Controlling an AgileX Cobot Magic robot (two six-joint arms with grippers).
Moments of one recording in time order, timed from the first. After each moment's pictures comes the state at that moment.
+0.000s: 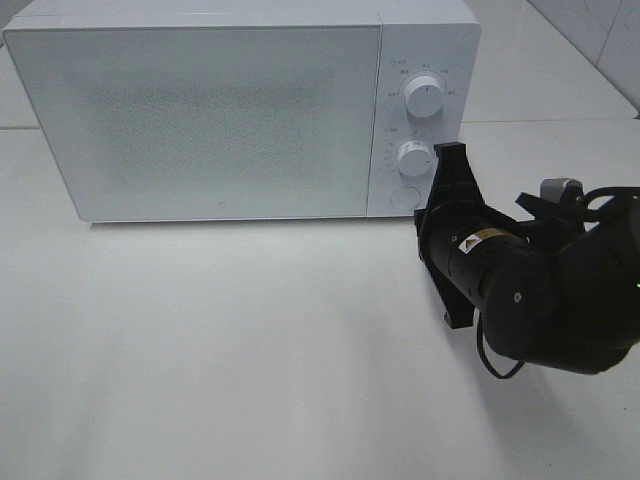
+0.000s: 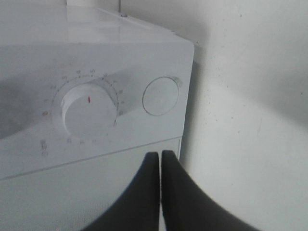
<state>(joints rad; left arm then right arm) -0.03 0.00 -0.50 -0.12 1.04 0.05 0.71 1.88 -0.59 0.77 -0.92 1.19</state>
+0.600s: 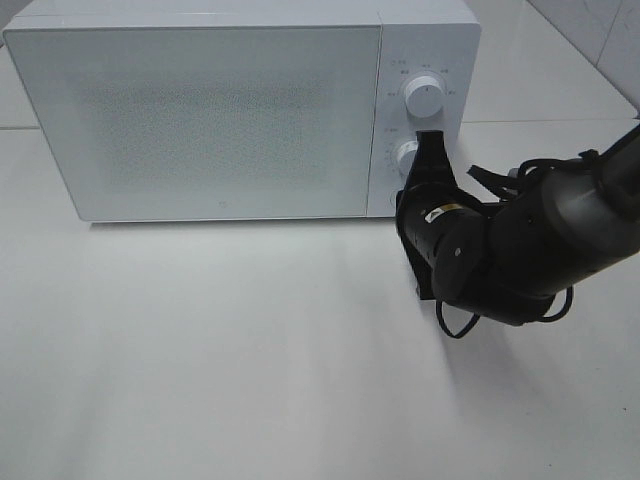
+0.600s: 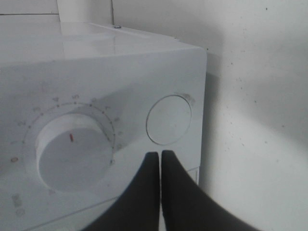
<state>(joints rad) -0.03 0.00 -0.50 -0.12 1.04 0.05 0.66 2.02 -0.76 0.80 -0.89 1.18</state>
